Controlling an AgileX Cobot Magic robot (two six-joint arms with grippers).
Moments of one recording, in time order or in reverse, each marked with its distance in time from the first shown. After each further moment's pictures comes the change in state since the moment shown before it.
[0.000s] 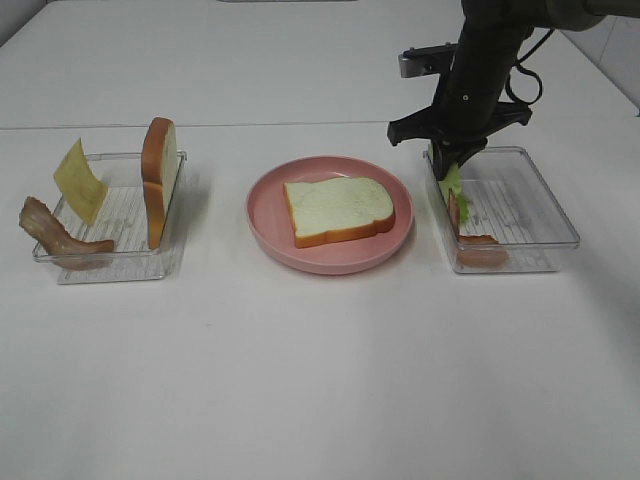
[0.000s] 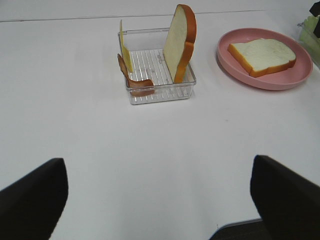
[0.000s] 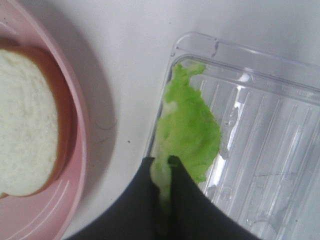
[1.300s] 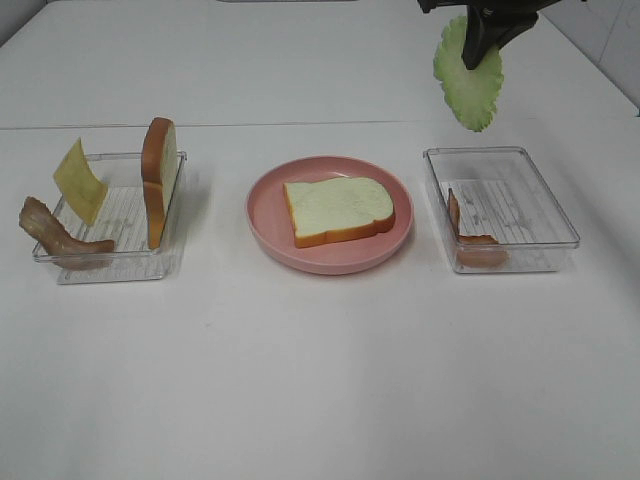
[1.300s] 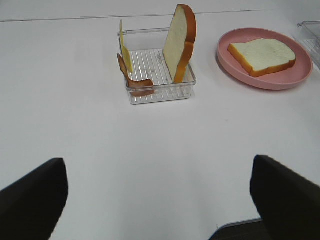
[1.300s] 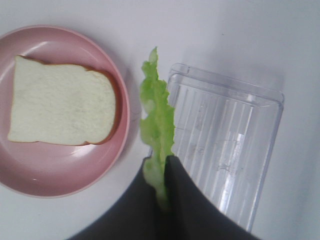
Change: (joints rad) left arm 0.000 0.000 0.000 0.000 0.000 0.000; right arm 0.000 -0.267 -0.095 0.070 0.196 -0.037
